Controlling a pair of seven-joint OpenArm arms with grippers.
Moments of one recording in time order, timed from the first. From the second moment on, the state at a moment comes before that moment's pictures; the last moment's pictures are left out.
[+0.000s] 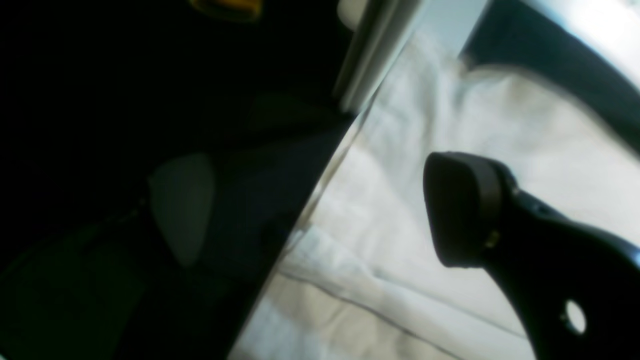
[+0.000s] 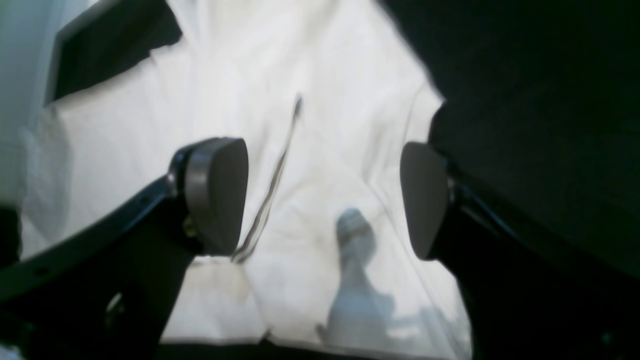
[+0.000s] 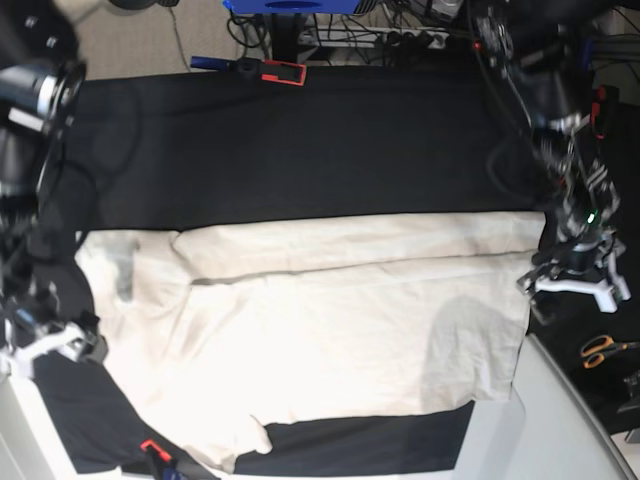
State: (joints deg) left arm -6.2 -11.7 -28.6 71.3 -17.1 -4.3 17.7; right arm 18.4 12.5 24.0 62.9 28.3 23.0 -41.7
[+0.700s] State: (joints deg) left arm 25.3 -12.6 -28.7 87.3 -37.5 -4.6 20.9; right arm -0.3 -0.9 62.2 69.9 49.9 18.9 -68.6
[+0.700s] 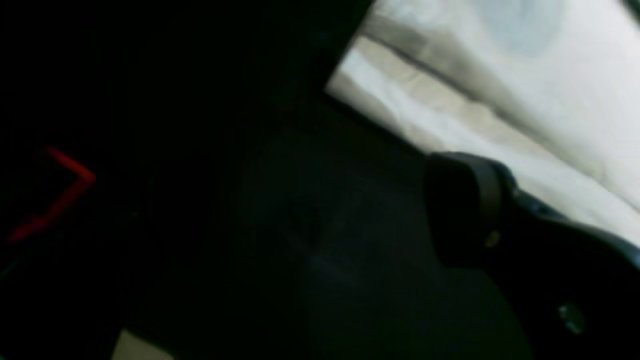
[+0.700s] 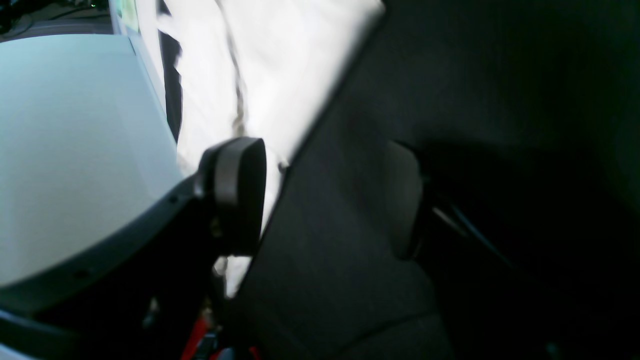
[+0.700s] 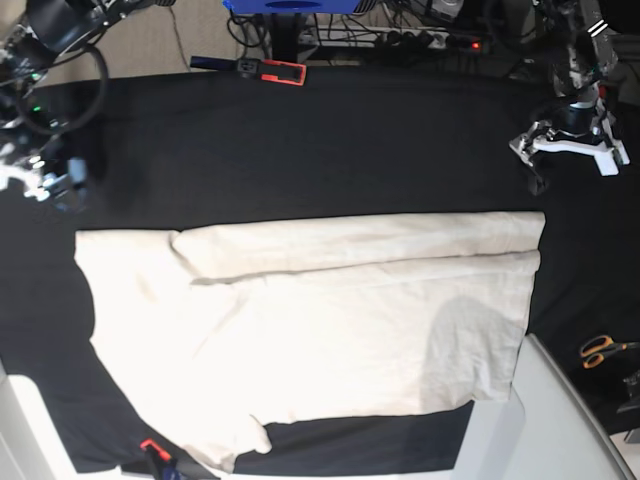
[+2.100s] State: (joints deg) left arm 24.7 -12.9 -28.8 80.4 -30.5 -7.6 23.7; right arm 12.8 7.9 62.2 42.9 50.0 13.7 -57.0
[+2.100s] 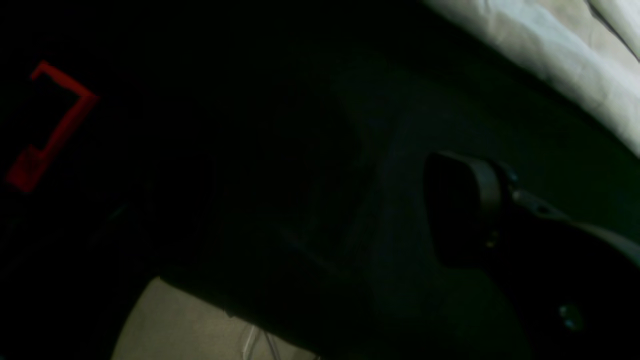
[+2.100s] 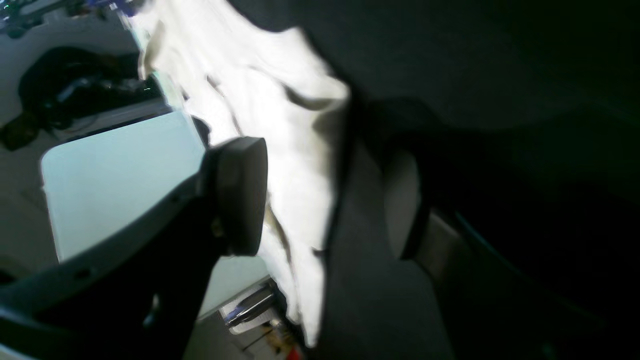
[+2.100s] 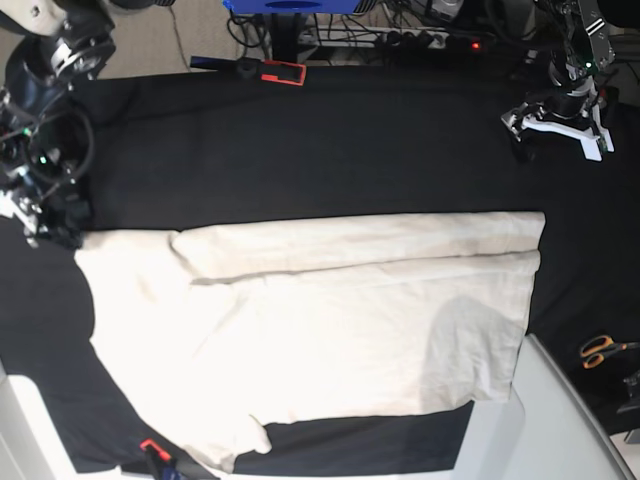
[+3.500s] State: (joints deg) left arm 24.3 -12.8 -28.9 80.4 -30.6 -7.6 23.7; right arm 17.4 9.3 62.2 35.5 44.4 14.3 -51.7
